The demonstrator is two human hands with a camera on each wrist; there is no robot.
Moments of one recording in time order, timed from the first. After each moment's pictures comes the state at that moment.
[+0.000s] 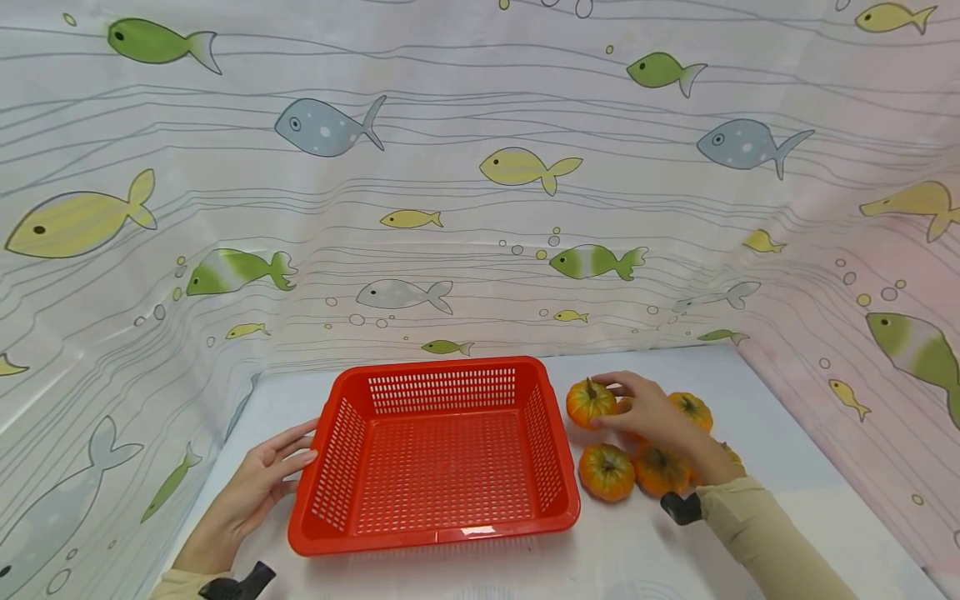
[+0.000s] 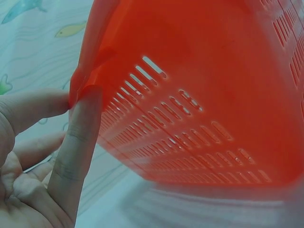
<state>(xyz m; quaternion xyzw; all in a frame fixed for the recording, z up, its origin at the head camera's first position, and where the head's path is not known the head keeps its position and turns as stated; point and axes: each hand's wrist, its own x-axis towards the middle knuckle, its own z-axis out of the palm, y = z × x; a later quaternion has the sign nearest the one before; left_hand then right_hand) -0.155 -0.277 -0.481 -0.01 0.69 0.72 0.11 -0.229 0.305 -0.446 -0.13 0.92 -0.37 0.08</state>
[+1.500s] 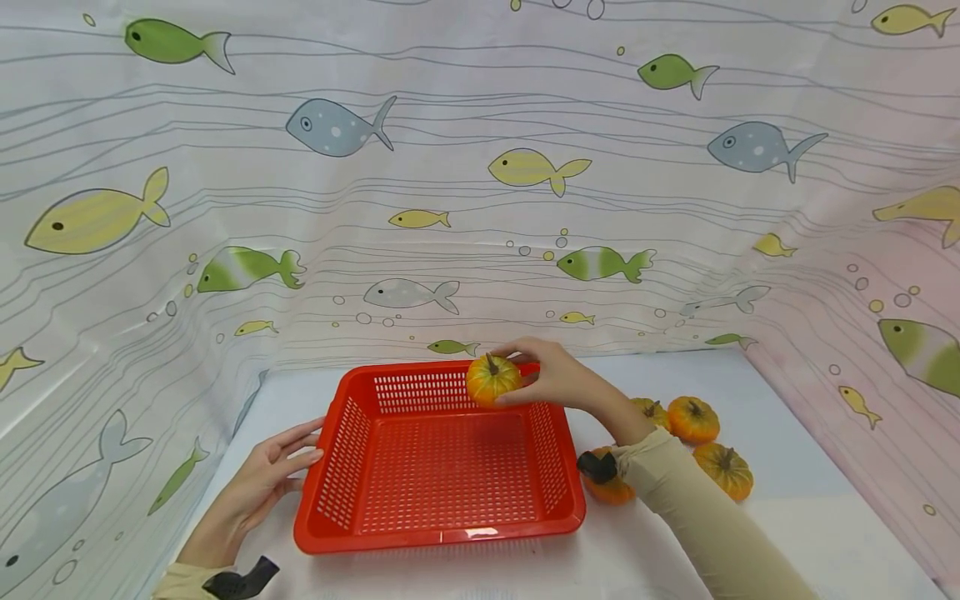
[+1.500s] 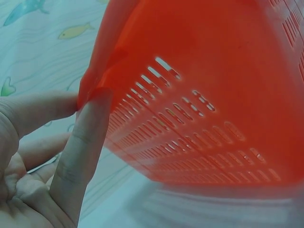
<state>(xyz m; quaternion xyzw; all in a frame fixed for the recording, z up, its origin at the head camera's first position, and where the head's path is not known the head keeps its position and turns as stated) -0.154 -0.278 -0.475 -0.01 0.71 0.70 0.11 -0.258 0.171 -0.382 -0.32 0.84 -0.42 0.09</state>
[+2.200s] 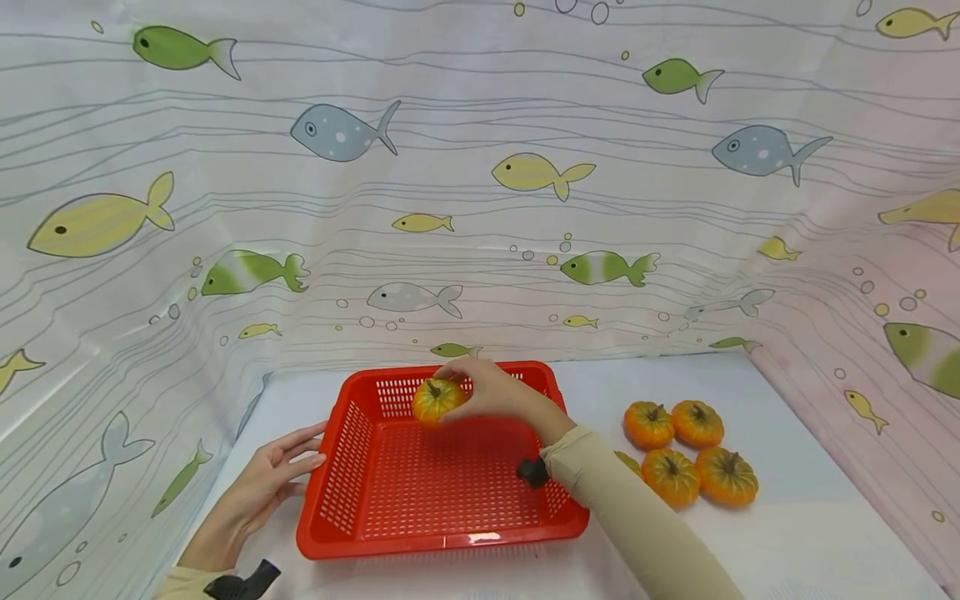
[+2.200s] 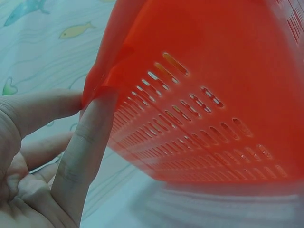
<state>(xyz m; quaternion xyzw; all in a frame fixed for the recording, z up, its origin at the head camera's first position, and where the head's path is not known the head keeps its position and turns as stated) -0.155 -0.281 -0.474 -0.01 0.71 0.70 0.13 -0.275 0.081 -0.417 -0.35 0.85 -0.38 0.11</state>
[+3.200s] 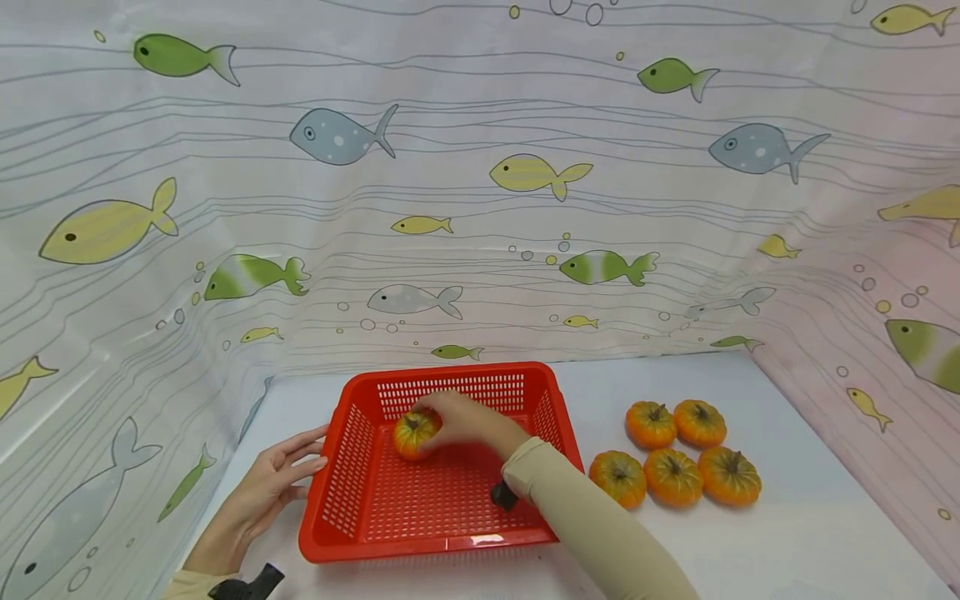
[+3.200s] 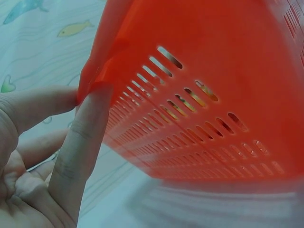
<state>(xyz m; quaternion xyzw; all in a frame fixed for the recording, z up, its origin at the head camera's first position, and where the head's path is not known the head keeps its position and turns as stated) -0.151 -0.277 -0.474 0.00 0.70 0.71 0.12 -0.270 0.031 -0.467 -0.35 0.88 -0.28 0.16</state>
